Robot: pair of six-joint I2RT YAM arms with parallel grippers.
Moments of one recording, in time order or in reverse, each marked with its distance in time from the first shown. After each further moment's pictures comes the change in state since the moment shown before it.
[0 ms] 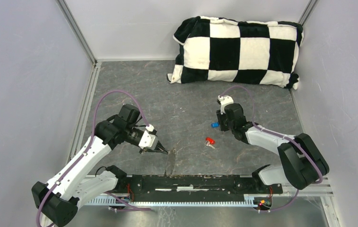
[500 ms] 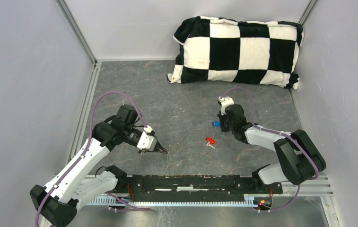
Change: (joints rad) left arm 0.000 -0.029 0.009 -0.003 0.002 0.000; right arm -0.032 0.064 -0.024 0.067 -0.030 -0.004
